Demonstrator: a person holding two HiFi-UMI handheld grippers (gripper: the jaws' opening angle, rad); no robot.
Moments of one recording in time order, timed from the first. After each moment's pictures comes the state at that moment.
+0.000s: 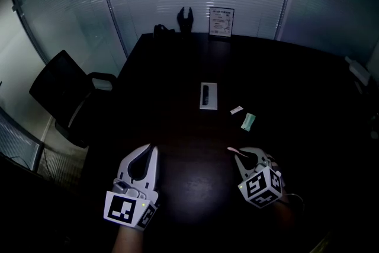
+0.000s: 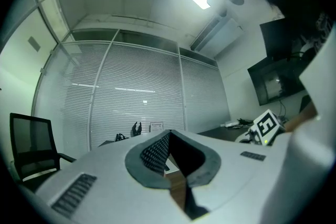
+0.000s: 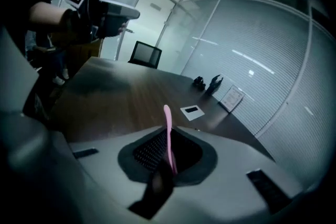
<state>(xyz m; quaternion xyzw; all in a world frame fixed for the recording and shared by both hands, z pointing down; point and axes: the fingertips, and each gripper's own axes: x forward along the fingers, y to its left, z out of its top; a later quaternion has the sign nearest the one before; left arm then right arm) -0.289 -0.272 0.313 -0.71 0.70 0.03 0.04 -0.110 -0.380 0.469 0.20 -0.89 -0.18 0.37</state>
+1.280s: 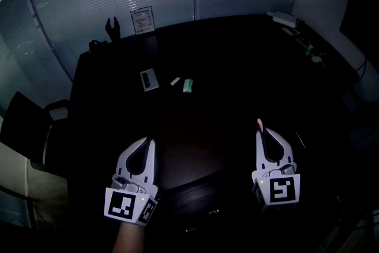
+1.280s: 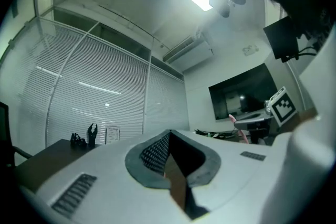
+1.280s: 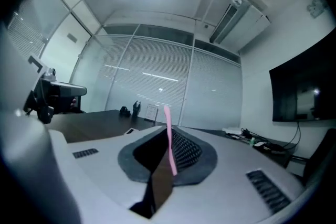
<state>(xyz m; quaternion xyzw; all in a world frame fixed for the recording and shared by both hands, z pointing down) -0.157 -0.172 0.309 -0.84 0.54 0.05 0.05 0.093 -0.183 0.323 0.62 -0.78 -0.08 0.08</state>
